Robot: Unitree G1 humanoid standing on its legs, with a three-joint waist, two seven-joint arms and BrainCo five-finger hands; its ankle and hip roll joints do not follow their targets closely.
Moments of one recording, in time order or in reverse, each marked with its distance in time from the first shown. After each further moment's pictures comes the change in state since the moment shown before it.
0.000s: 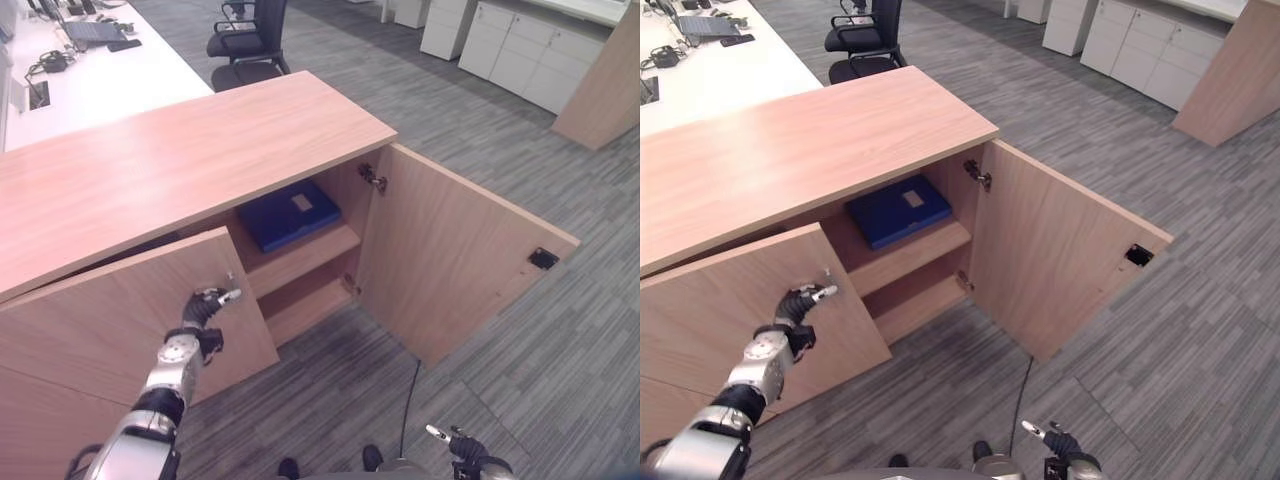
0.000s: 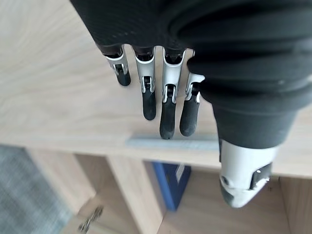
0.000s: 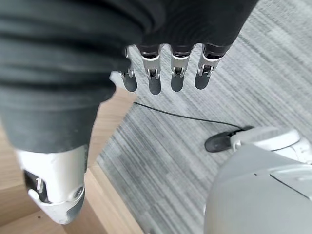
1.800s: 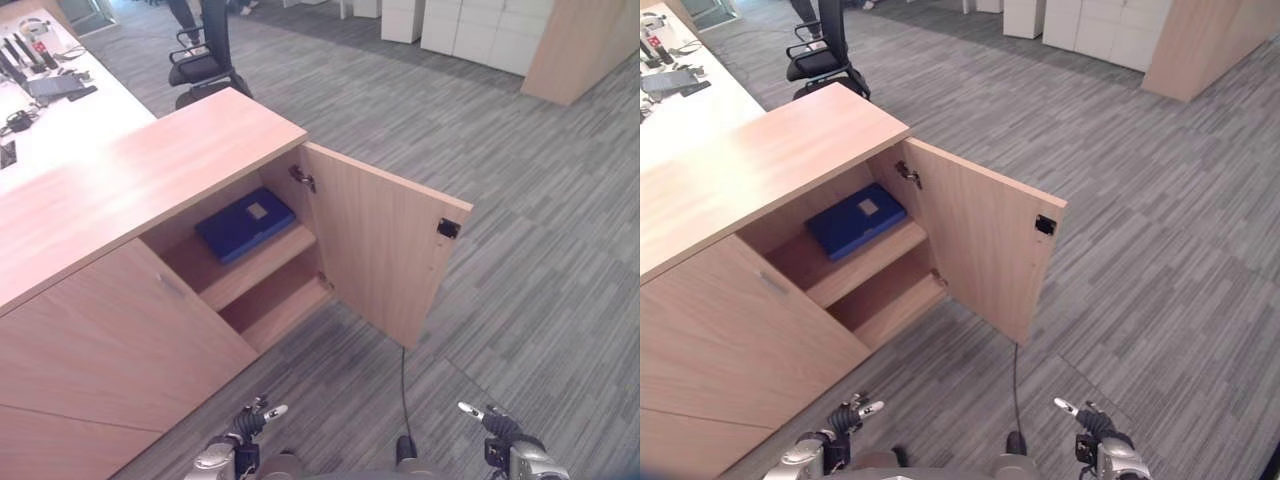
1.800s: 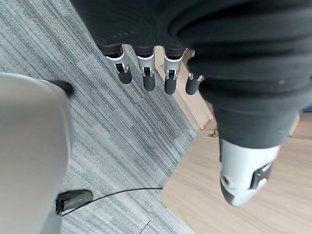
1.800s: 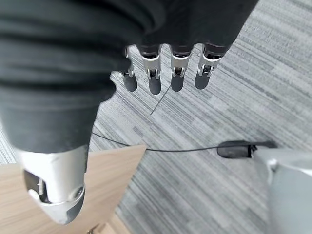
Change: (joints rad) left arm 0.433 -0.256 -0.134 0.003 0.093 0.041 -0.146; right arm -0.123 -0.115 -0.071 0.048 0.001 0.000 -0.023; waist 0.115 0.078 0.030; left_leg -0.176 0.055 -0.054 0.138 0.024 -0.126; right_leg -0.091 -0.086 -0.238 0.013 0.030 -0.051
